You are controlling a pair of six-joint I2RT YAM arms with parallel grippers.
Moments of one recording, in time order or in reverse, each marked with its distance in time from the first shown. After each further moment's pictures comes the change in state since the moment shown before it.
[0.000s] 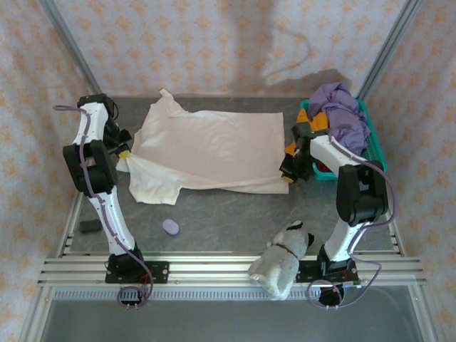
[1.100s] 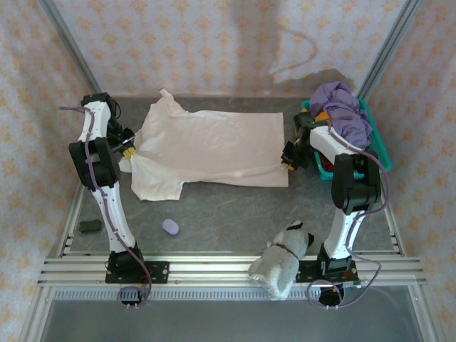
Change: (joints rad) left arm 0.001 0.154 0.159 -0.055 0.079 -0.061; right arm -0.040 0.129 0.153 0.051 0.016 0.006
